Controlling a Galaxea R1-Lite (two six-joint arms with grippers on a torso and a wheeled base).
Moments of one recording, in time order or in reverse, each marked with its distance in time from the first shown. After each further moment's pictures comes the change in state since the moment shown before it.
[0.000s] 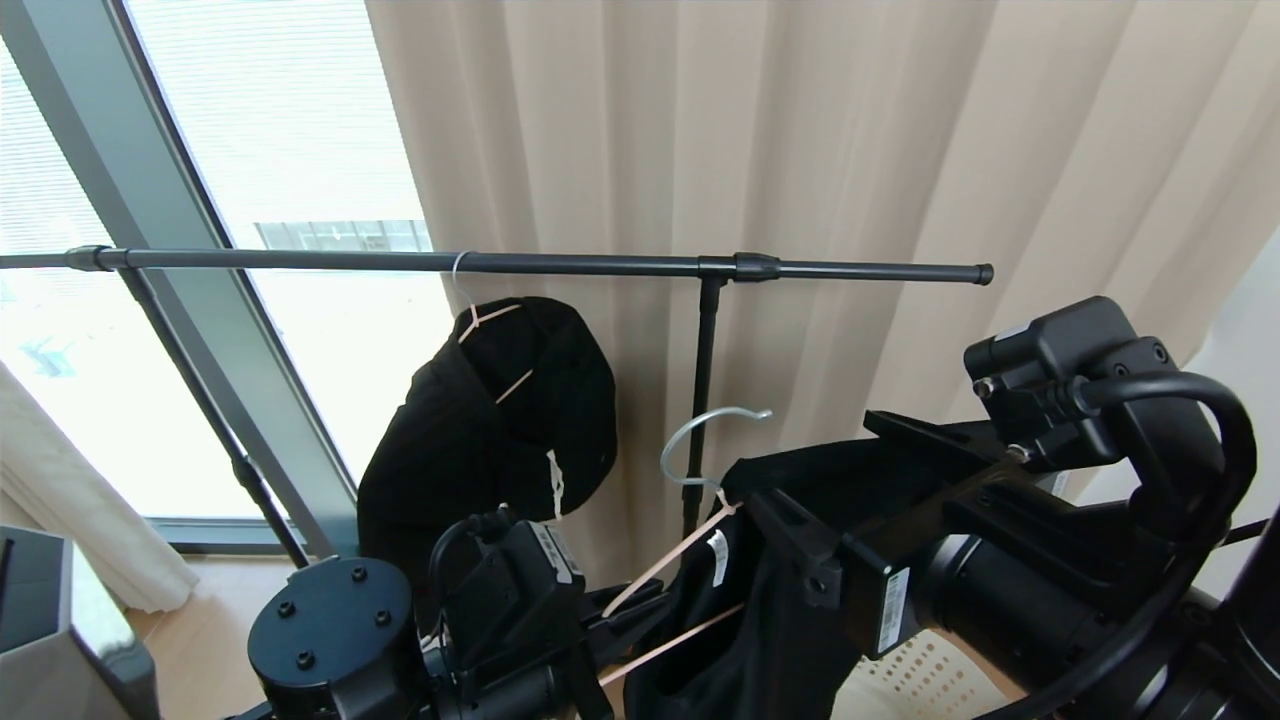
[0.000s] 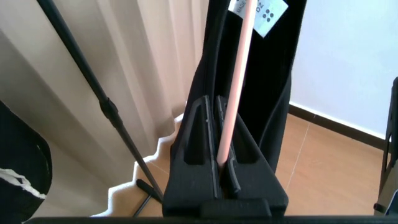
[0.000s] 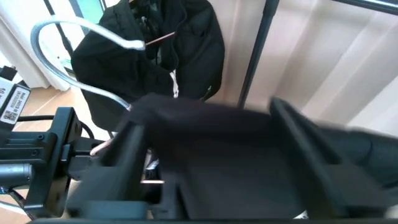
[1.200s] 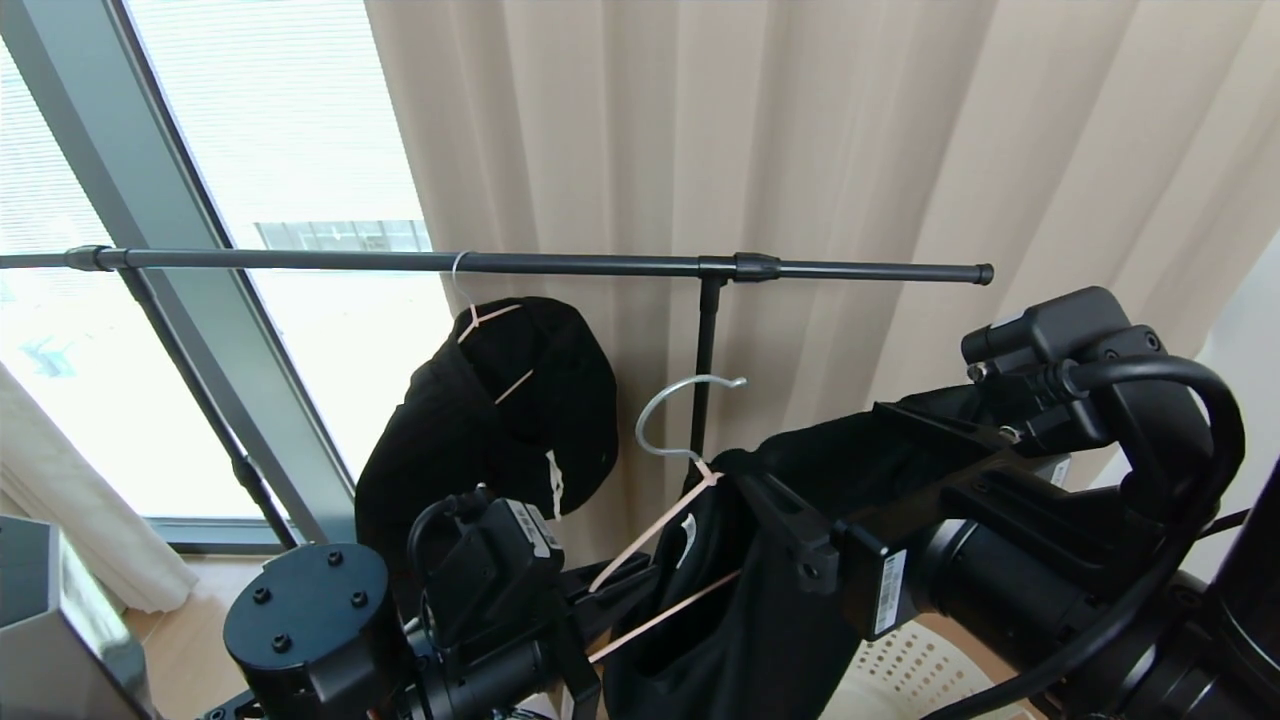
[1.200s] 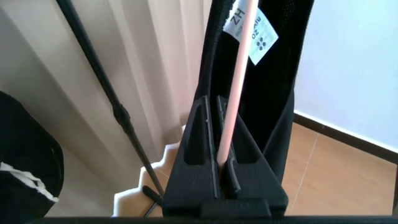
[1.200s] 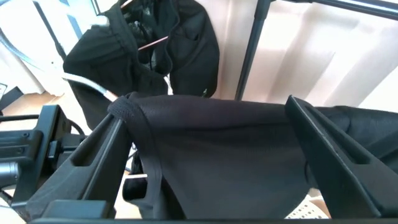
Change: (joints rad) left arm 0.043 -0.008 -0.006 -0.035 -0.003 -0.003; right arm -0.018 0.008 -0.007 0.000 -0.006 0.001
